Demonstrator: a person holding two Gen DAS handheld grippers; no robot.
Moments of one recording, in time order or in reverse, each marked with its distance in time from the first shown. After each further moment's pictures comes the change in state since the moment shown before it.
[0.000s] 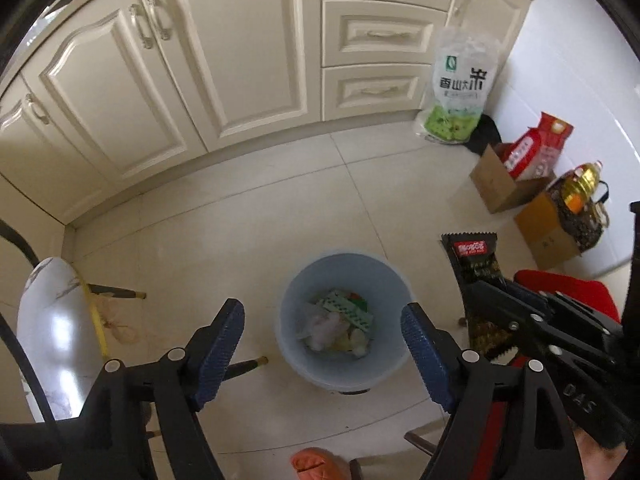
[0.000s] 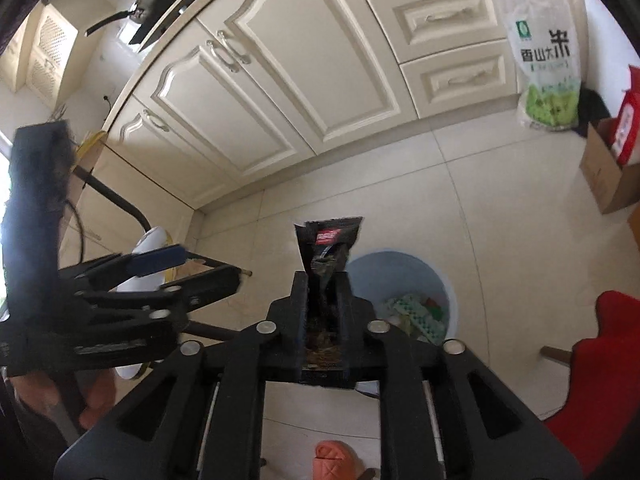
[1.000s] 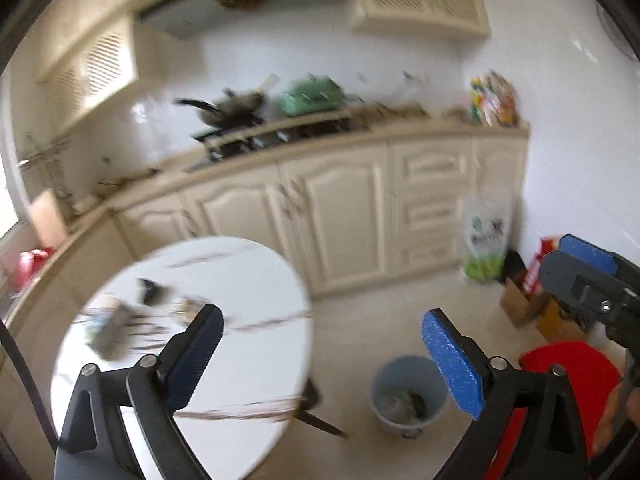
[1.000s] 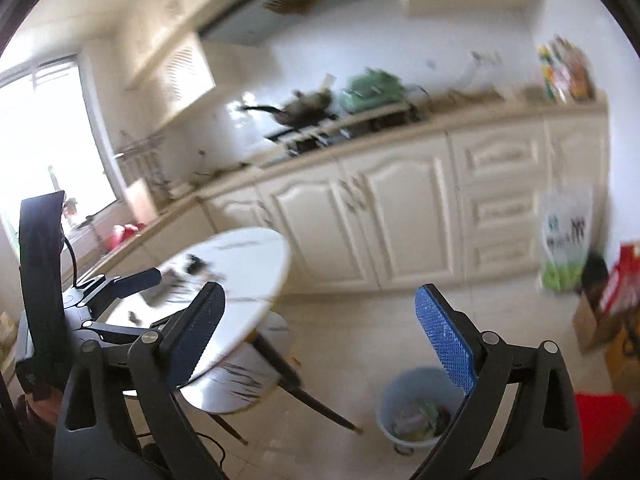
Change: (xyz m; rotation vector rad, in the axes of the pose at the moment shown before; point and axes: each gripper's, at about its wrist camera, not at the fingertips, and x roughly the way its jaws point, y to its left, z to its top) left arm -0.400 0.020 -0.256 -0.074 -0.617 0.240; right arm -0.274 0.264 -0.029 -0.375 -0.475 0.102
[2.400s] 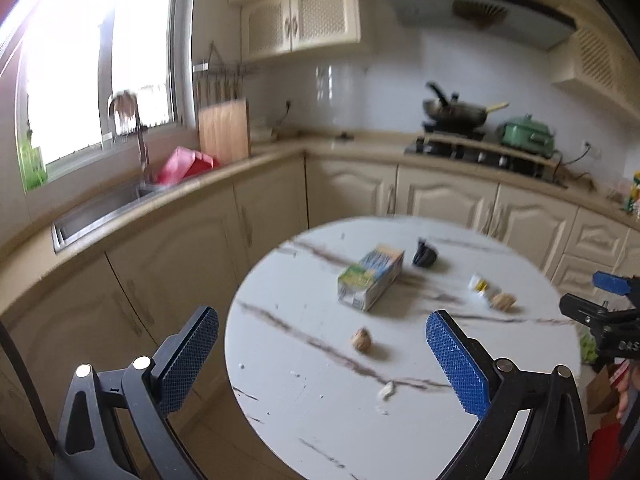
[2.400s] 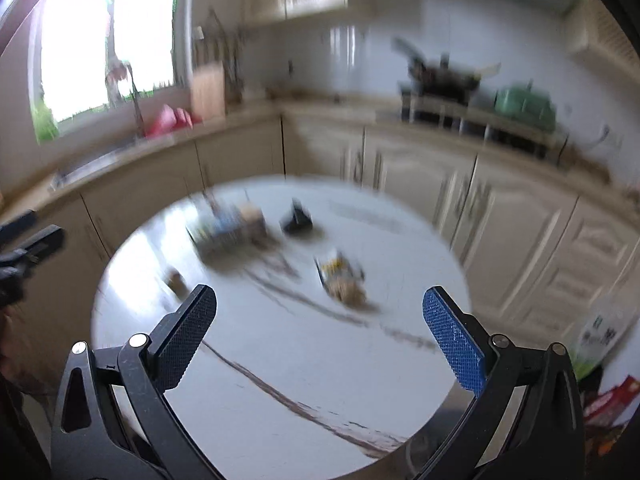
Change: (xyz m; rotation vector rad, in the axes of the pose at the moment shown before) left arm -0.040 0.271 -0.098 -0.385 0.040 0.386; right arm 0.230 0.226 -0.037 -0.370 0.327 0.068
